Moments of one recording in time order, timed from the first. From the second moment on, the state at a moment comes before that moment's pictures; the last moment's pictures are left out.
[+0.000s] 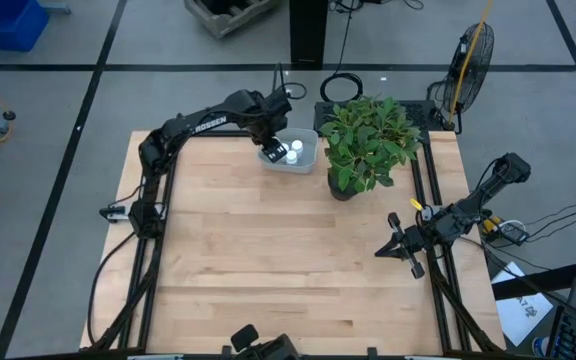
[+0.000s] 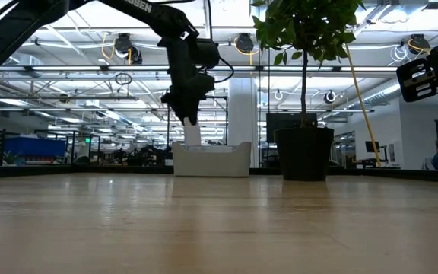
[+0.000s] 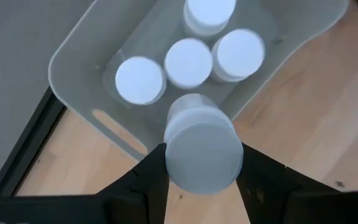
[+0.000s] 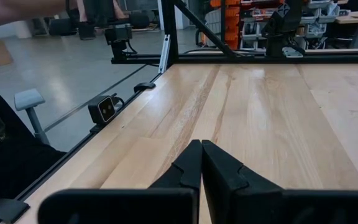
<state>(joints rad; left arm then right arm) 0.58 2.06 1.92 -1.18 0.04 -0.02 0.67 0.24 0.01 0.08 0.34 0.16</state>
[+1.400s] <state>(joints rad) 0.57 2.04 1.82 -1.15 0.05 -0.01 0.67 0.24 0.01 0.08 0.34 0.16</state>
